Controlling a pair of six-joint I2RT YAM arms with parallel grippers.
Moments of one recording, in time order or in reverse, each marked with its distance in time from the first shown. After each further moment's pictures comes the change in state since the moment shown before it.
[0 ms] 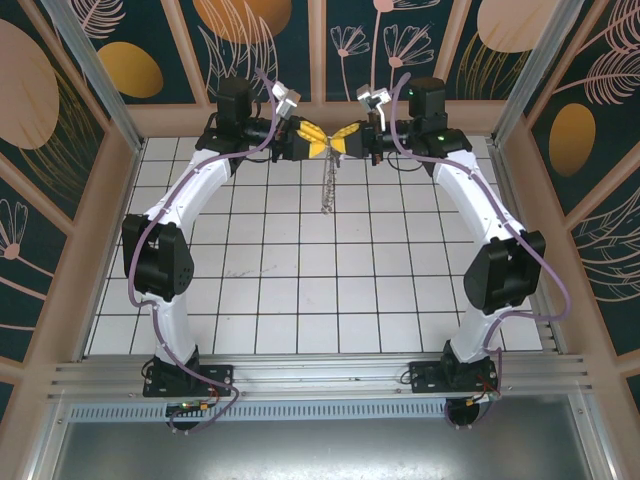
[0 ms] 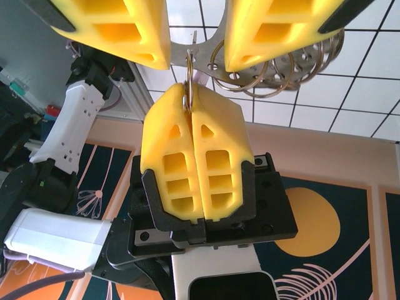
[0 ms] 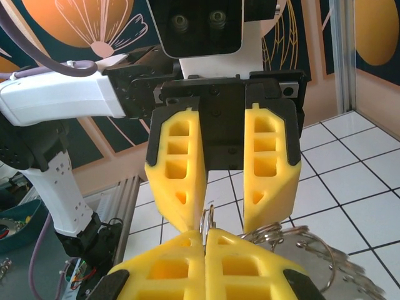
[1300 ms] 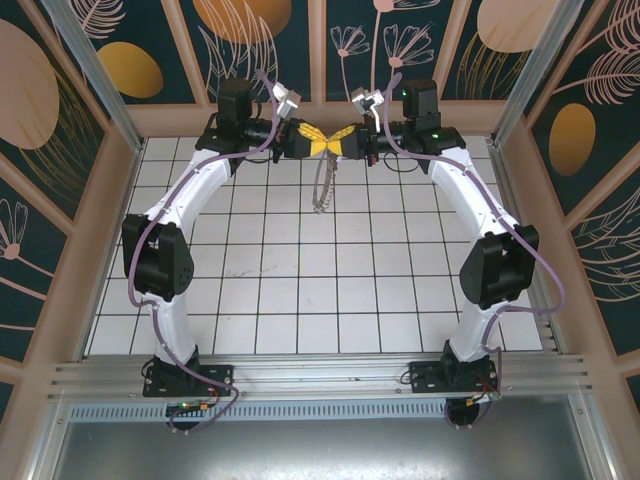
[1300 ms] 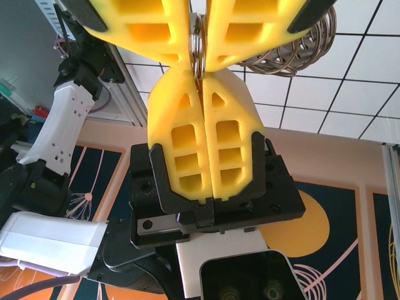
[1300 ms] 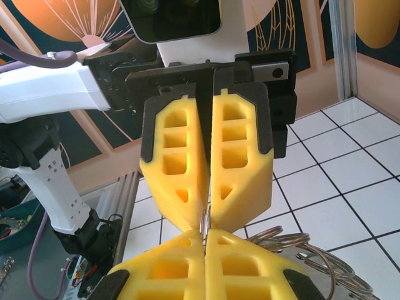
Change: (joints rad) left arm 0.000 0.000 0.000 -0.028 -0.030 0.044; right arm 0.010 0.040 0.031 -0.053 0.015 -0.027
